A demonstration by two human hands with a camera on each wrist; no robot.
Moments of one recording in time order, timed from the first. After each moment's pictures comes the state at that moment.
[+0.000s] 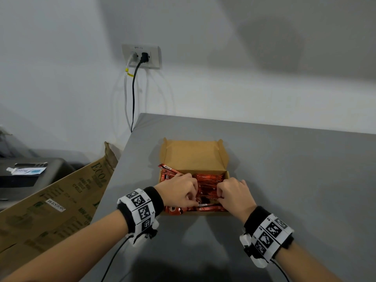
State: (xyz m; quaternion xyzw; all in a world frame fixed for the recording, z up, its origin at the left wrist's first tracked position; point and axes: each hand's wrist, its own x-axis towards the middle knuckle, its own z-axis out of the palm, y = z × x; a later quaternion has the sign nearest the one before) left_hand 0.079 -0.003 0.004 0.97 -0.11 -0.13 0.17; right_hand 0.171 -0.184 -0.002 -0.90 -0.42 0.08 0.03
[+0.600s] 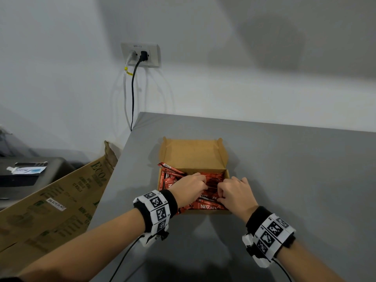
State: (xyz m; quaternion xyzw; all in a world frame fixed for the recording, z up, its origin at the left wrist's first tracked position) left_hand 0.095 -0.030 -0.010 0.98 -0.09 -0.05 0.15; right_hand 0.170 -0.190 -0.001 -0.89 -0.44 0.06 0.01
